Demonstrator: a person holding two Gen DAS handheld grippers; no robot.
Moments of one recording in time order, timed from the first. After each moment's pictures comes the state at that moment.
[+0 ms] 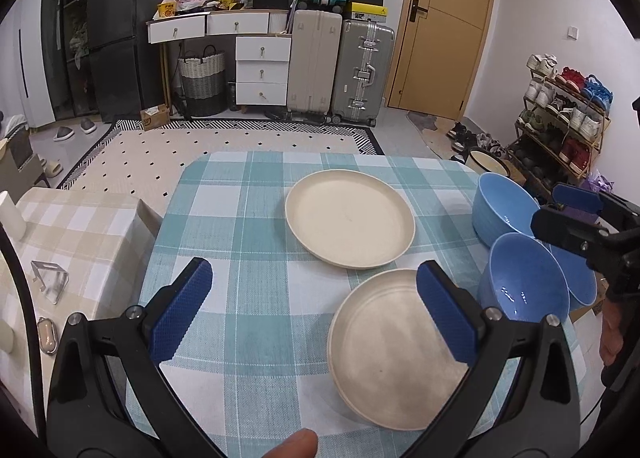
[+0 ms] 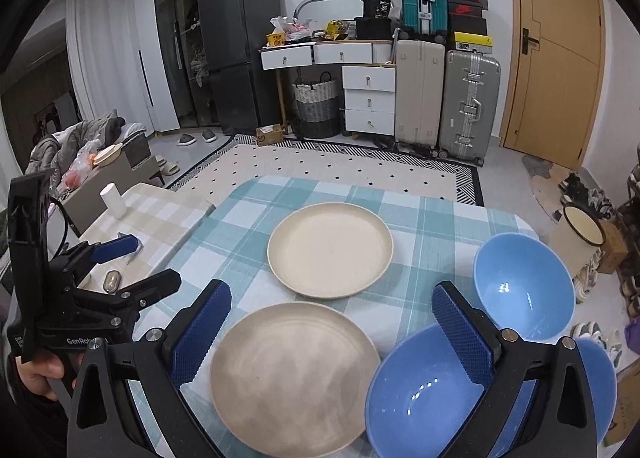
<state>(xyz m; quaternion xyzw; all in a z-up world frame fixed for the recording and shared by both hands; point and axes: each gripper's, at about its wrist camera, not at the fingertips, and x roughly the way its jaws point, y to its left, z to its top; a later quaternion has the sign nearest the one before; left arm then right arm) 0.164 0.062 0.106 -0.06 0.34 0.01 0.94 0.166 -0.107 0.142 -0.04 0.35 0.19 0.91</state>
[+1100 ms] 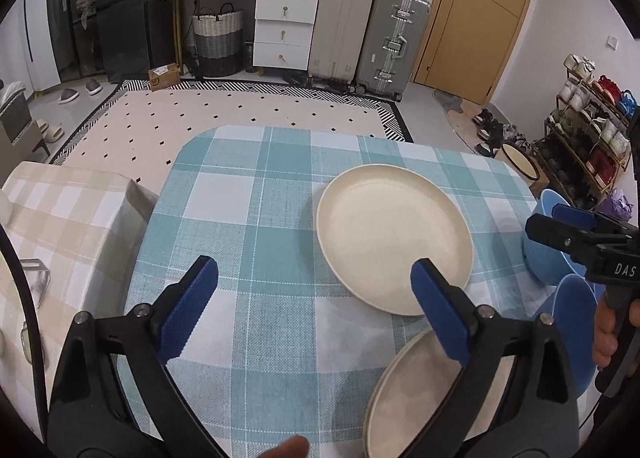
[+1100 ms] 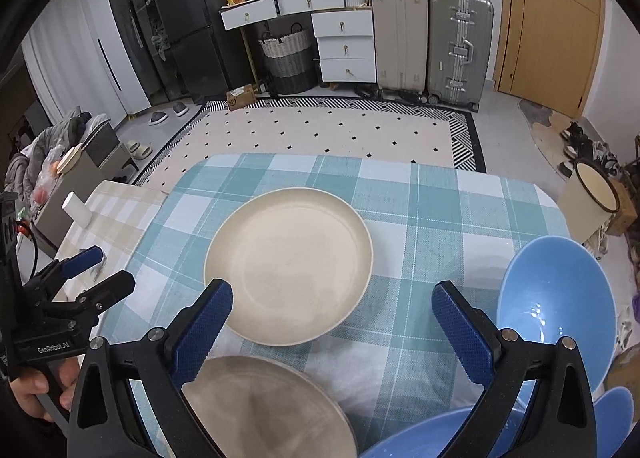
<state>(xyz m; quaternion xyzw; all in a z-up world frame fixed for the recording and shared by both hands) 0.294 0.108 0.050 -0.10 0.41 0.04 0.91 0.314 -0.105 0.074 -0.01 0.46 0.16 0.88</state>
